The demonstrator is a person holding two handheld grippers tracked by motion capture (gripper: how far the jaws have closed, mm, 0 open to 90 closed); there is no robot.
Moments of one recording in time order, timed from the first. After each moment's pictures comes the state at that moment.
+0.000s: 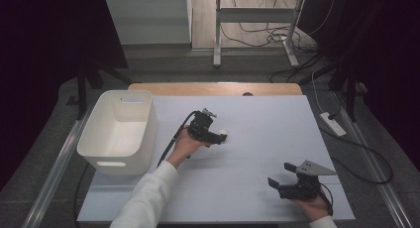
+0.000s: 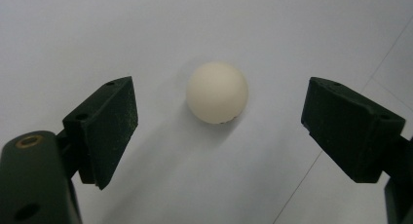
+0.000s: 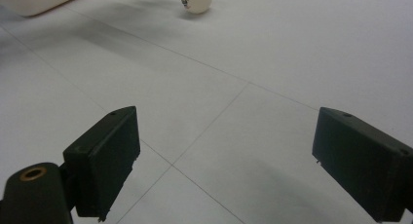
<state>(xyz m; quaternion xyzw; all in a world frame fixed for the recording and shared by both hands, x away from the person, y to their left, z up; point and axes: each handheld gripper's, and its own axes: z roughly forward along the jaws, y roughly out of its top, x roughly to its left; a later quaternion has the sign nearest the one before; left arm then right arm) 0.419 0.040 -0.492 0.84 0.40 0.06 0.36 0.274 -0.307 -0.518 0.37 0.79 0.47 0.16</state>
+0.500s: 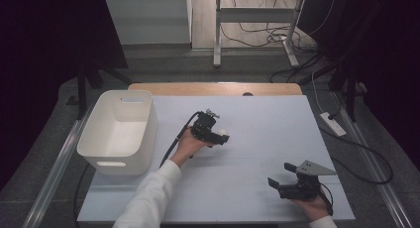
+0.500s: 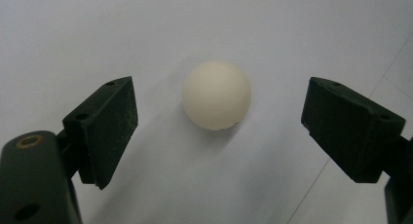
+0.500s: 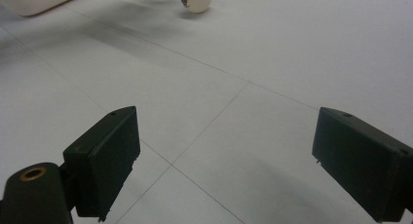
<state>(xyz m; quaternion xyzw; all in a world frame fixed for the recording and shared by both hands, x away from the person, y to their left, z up) 0.426 0.031 -0.500 0.85 0.40 0.05 0.35 0.274 -0.308 -0.518 0.37 0.79 0.47 0.16</state>
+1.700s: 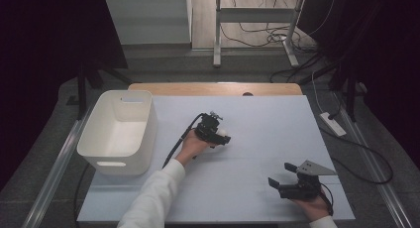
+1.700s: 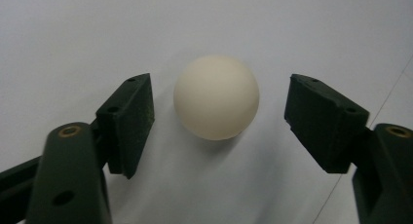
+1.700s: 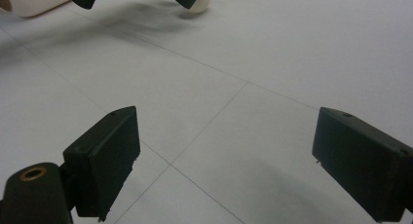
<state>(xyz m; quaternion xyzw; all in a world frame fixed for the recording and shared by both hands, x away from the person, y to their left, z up) 0.435 0.022 -0.516 0.85 0.40 0.03 0.33 0.274 -0.309 -0.519 0.37 0.79 0.47 0.16</state>
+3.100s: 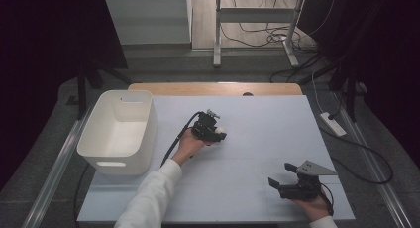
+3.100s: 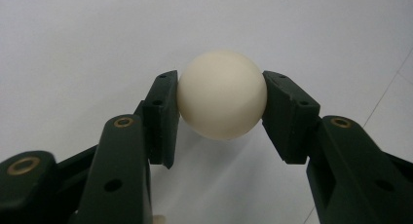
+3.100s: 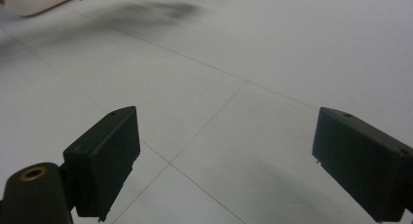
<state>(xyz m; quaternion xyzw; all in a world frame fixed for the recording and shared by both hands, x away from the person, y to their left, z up) 0.430 0.032 -0.505 0.85 0.40 0.05 0.34 0.274 -0.309 -0.518 0.37 0.79 0.47 0.16</state>
